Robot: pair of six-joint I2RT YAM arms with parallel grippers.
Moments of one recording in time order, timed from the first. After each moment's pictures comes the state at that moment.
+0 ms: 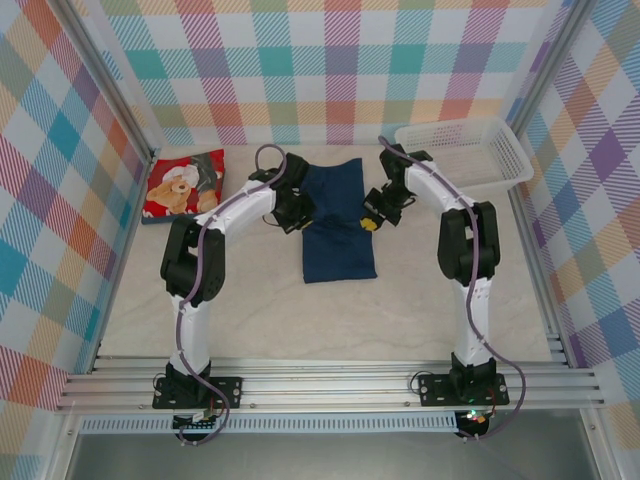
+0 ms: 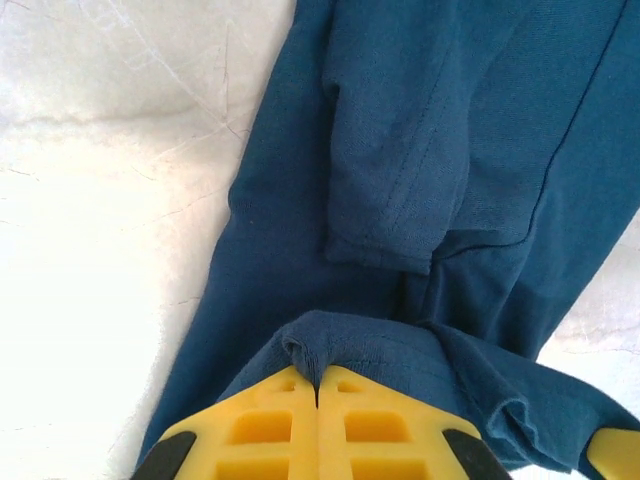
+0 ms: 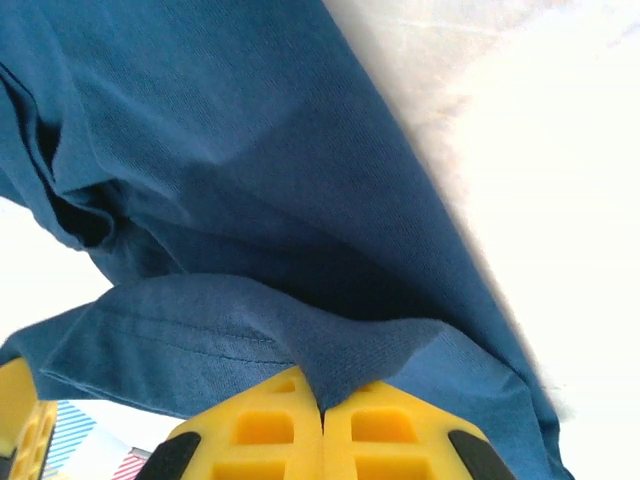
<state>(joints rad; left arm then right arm) -0.46 2.08 1.72 -0.82 0.14 -0.98 0.30 2.22 1.91 -1.15 -0.47 0.79</state>
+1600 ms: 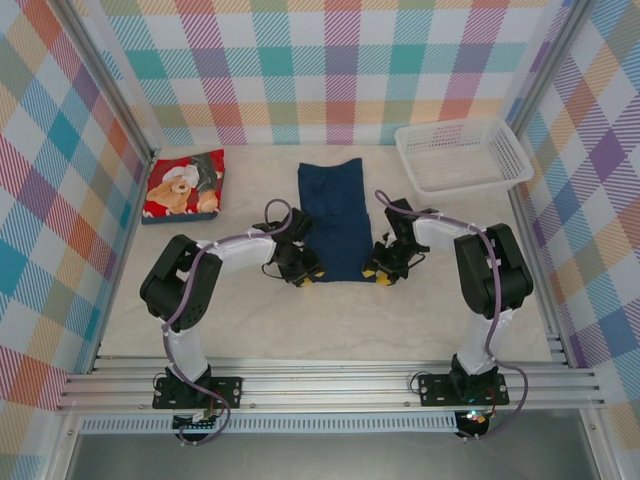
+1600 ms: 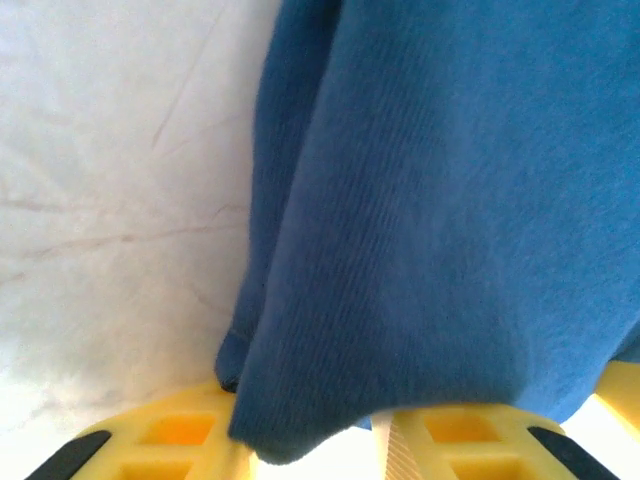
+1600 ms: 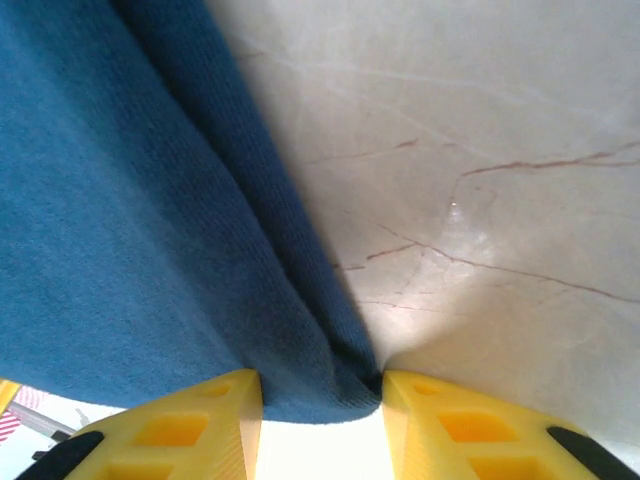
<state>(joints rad) -0.59 1.86 1.14 -0.50 0.30 -1.04 0.37 1.86 1.12 -0.74 -0.49 0.67</state>
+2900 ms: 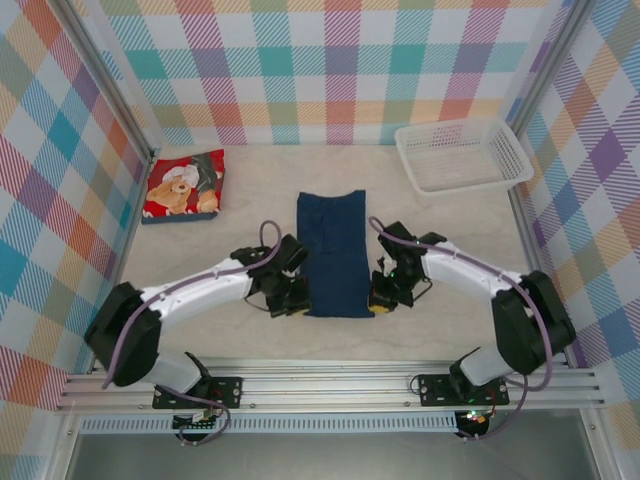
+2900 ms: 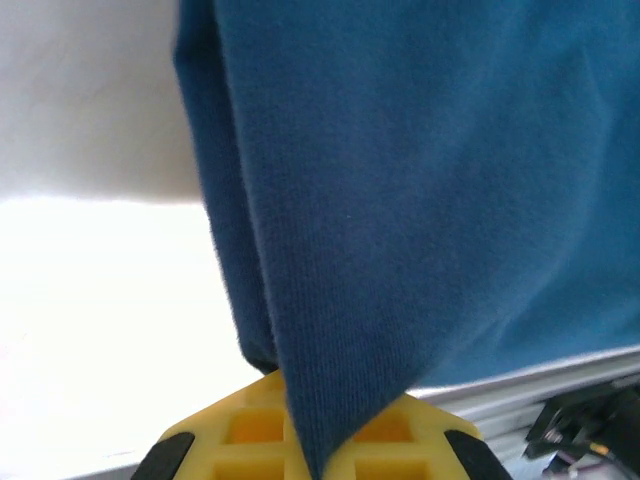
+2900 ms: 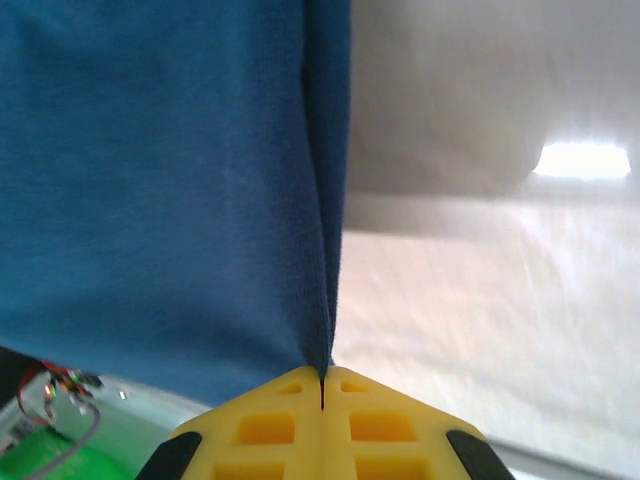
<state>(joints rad) -0.78 1.42 0.91 -0.76 0.27 -1.02 0.56 1.46 0.88 -0.91 -0.49 0.71</state>
